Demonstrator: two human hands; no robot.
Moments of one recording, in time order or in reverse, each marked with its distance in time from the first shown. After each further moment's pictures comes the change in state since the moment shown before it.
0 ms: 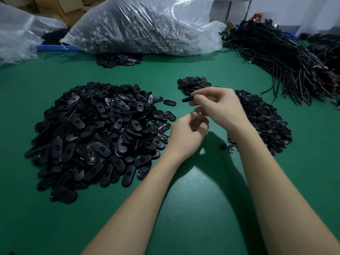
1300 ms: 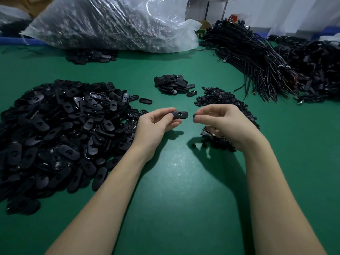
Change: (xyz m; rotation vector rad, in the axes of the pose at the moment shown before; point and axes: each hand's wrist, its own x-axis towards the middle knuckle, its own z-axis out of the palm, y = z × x) left_hand 0.003 0.004 -0.013 -0.511 0.019 -0.140; right_hand -0.036 0.025 -0.069 0.034 -0.115 0.229
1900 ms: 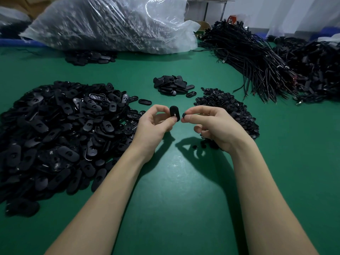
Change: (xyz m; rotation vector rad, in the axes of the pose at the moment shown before) left_hand -0.002 0.001 -0.003 0.166 -0.062 0.075; right_hand 0.006 -0.002 0.024 0.214 -0.054 0.089
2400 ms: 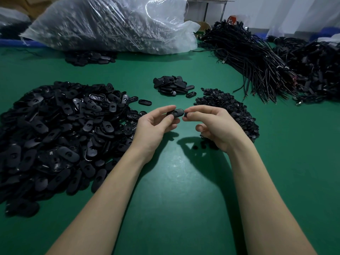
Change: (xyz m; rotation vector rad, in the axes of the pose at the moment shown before) left_hand 0.000 -0.001 0.002 -0.101 -0.010 0.011; right_hand 0.002 0.001 0.002 0.096 0.046 0.009
